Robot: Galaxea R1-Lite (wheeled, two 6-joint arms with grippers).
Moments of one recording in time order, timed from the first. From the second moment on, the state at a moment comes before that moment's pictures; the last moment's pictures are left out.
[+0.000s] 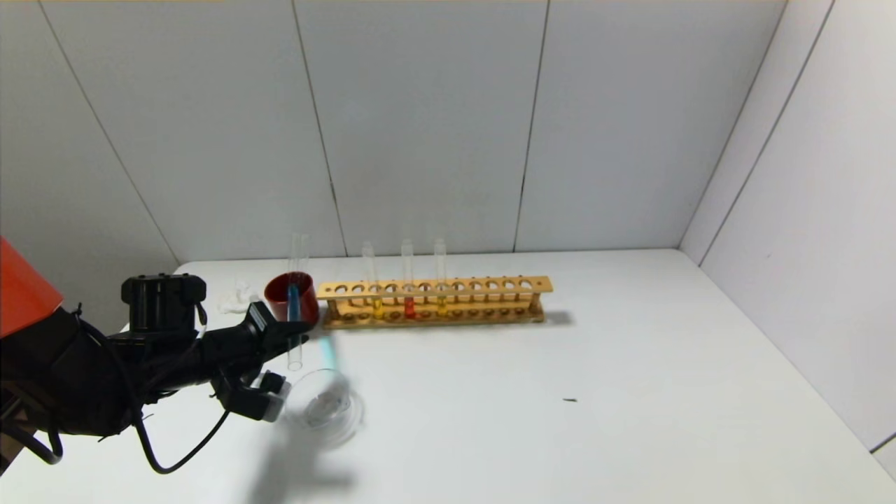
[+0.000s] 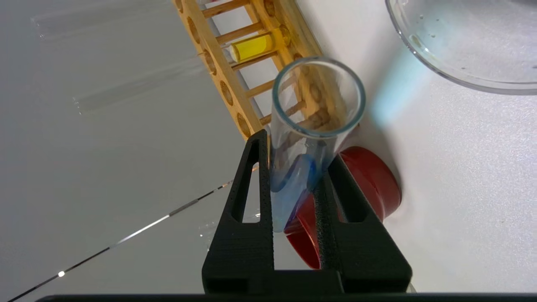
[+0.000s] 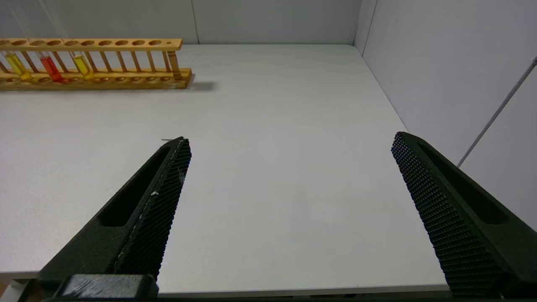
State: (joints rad) left arm 0.00 1.98 -0.57 -0.91 -0.62 2.11; right arm 0.00 0.00 0.00 0.00 0.00 0.00
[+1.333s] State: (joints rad) left arm 0.00 1.95 -0.54 -0.91 -0.65 2.20; right arm 0.00 0.00 0.00 0.00 0.00 0.00
